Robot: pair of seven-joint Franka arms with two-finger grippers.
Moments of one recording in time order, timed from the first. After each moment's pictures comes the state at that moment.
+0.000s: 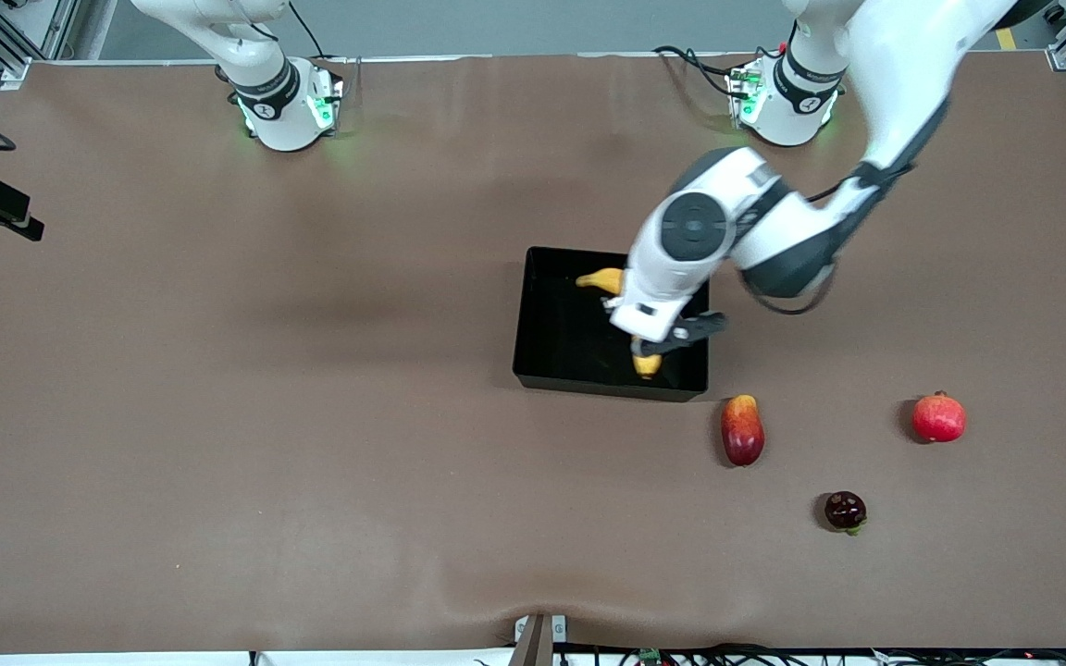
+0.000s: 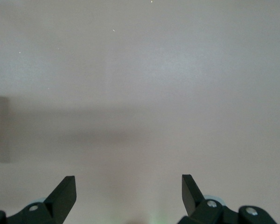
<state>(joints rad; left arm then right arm) 0.08 0.62 -0.88 -1.69 0.36 1.97 -1.24 -0.05 0.03 -0.03 -1.43 0.02 1.42 -0.06</state>
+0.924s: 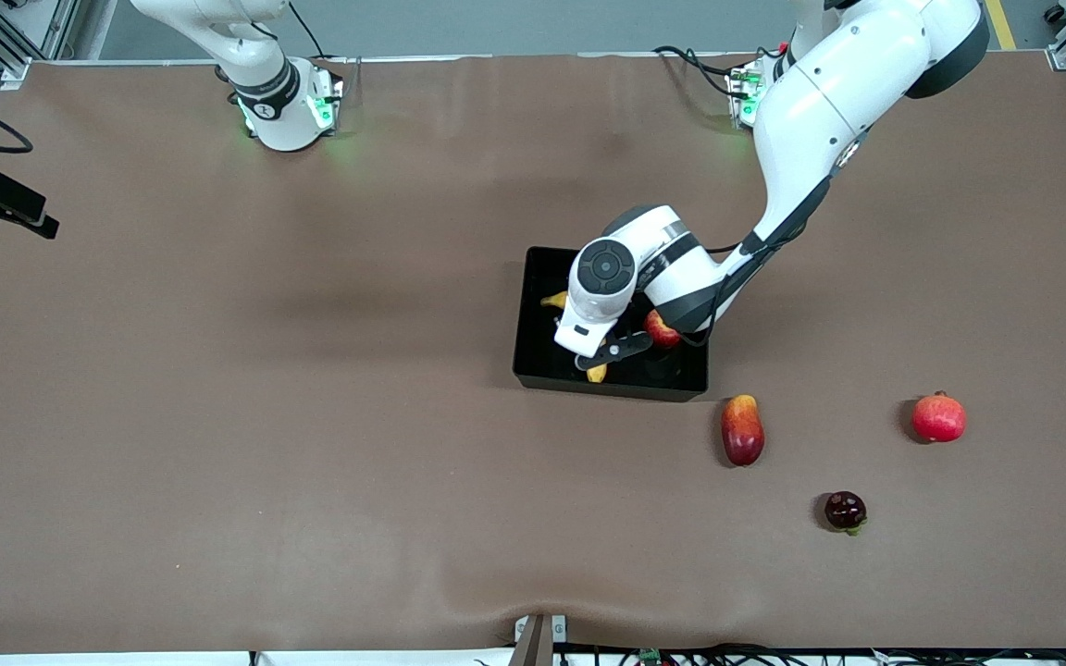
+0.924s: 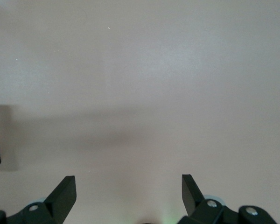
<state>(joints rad) -0.15 0.81 -0.68 -1.67 0.46 2.15 -1.30 -0.03 0.01 -0.03 -1.46 0.02 1.43 0.02</state>
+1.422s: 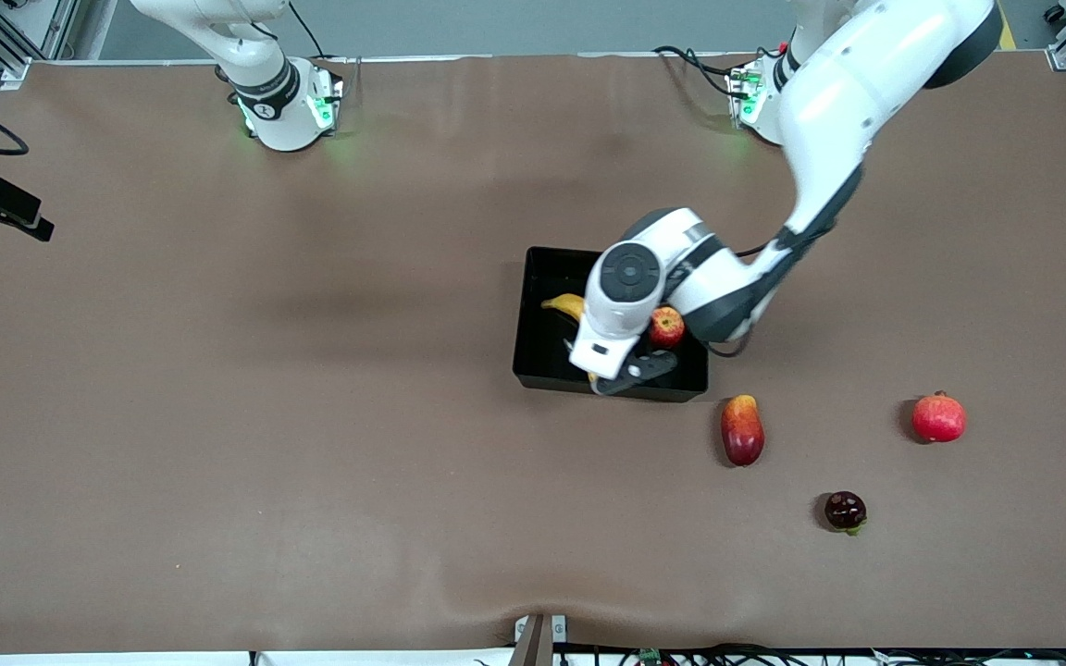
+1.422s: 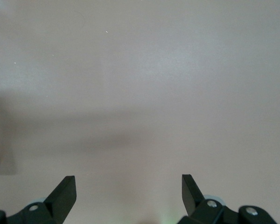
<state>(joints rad) -0.08 0.71 -0.67 -1.52 0.46 2.02 -1.23 -0.03 0.01 -0.04 -1.46 0.02 1.44 0.03</state>
